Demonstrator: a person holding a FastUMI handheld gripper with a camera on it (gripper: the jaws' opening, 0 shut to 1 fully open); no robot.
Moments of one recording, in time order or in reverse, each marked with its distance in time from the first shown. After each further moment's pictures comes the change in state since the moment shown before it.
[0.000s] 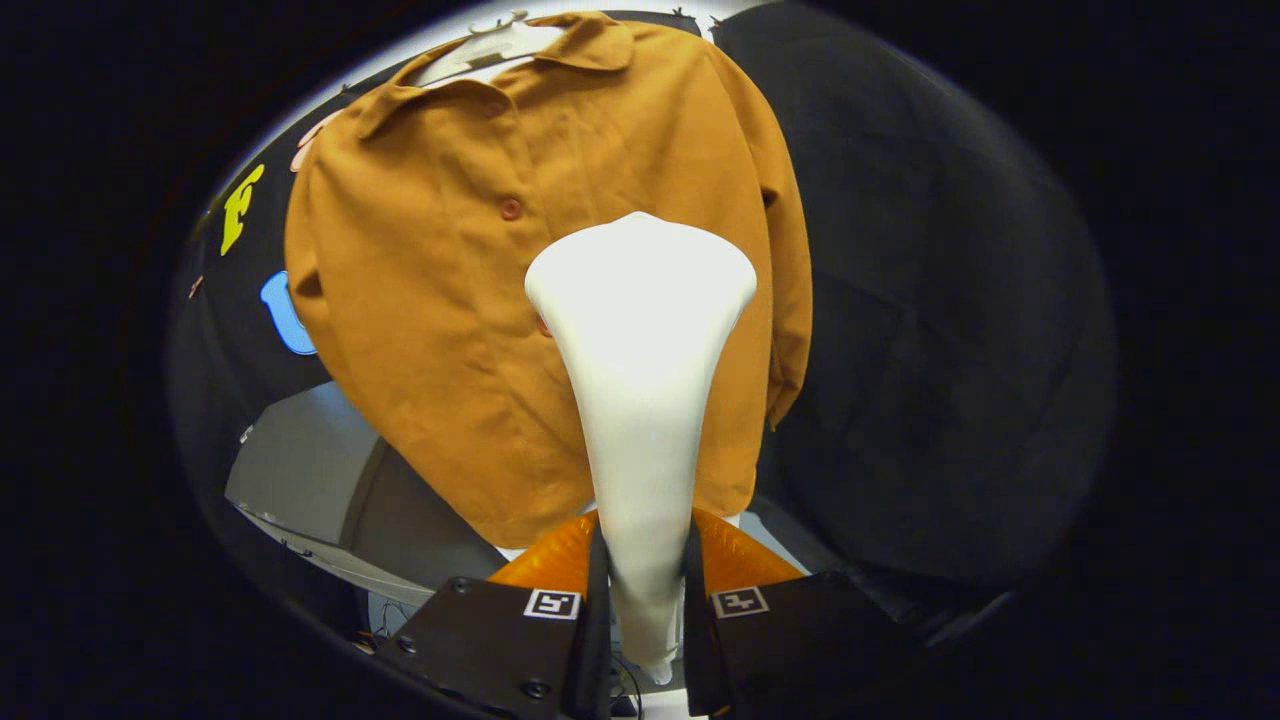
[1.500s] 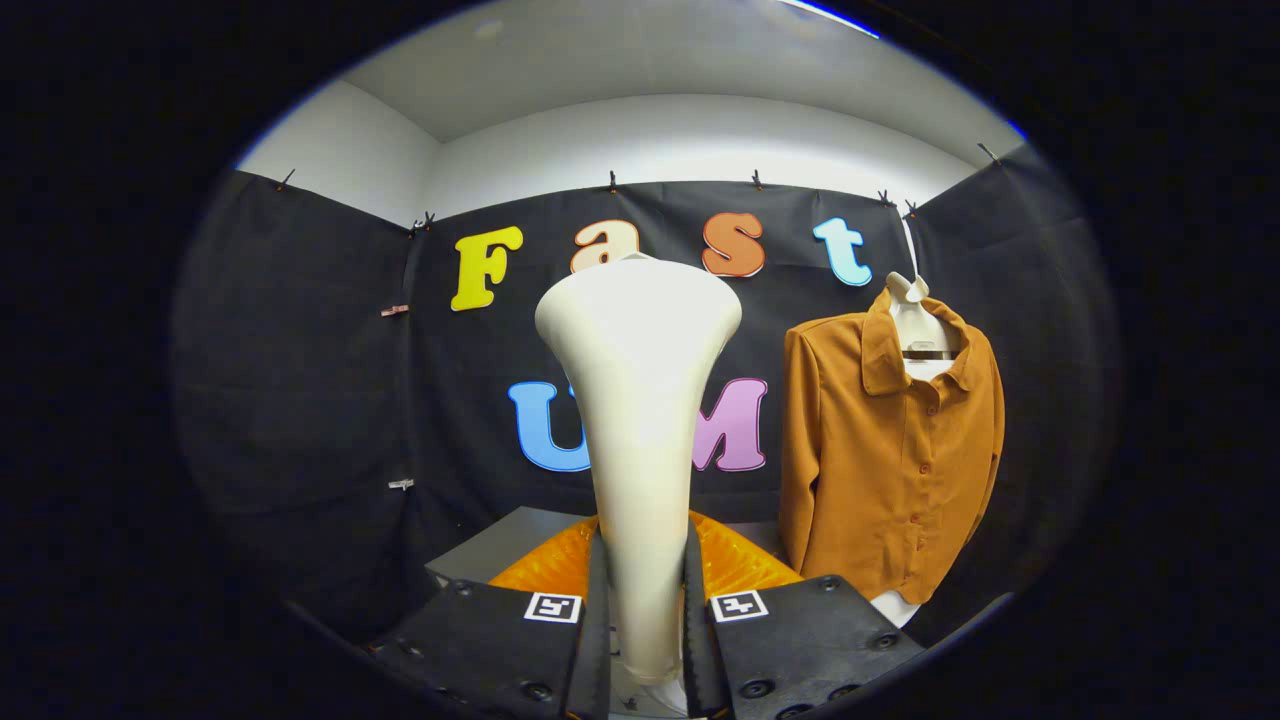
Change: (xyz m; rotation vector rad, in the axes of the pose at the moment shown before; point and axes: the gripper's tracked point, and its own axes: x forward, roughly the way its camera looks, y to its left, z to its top) arm -0.257 0.389 0.056 -0.143 -0.523 0.363
